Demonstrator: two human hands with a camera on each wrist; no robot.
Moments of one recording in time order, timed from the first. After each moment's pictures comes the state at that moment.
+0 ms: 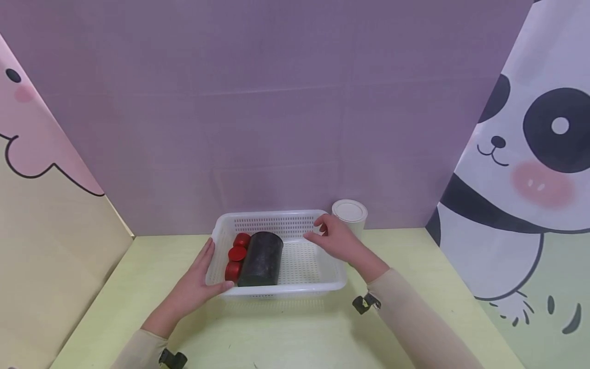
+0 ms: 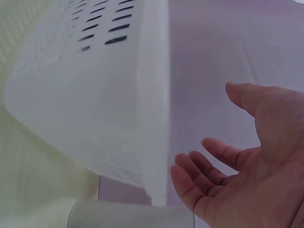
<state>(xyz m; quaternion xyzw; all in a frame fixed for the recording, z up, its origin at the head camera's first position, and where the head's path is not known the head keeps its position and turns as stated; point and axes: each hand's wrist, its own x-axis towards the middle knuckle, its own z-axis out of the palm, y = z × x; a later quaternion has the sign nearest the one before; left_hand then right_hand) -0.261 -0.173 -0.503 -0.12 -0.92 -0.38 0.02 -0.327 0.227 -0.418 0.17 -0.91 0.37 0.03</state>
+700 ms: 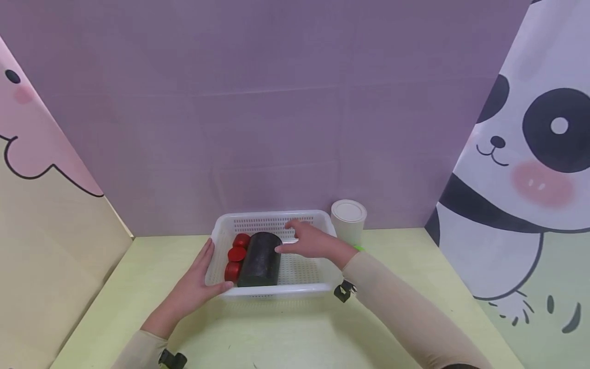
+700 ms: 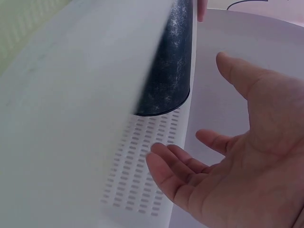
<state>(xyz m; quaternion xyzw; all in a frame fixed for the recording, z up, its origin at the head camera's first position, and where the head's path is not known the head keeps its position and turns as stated) -0.263 -0.174 -0.504 -0.12 -0.92 -0.38 0.03 -0.345 0.174 -0.413 0.25 -0.91 0.31 -0.11</state>
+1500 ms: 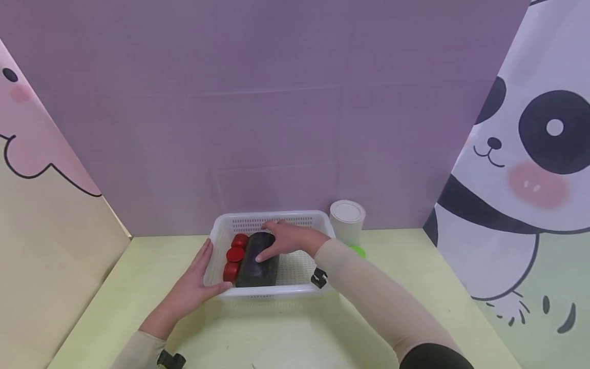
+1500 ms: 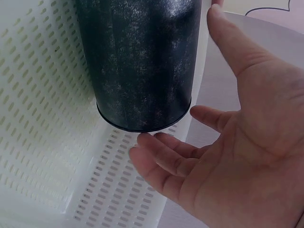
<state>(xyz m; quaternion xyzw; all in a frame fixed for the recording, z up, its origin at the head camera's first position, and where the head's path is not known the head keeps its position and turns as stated) -0.261 -0.174 -0.503 -0.13 -0.91 -0.39 0.03 -0.364 0.123 -0.408 0.27 -0.93 0.19 -0.18</state>
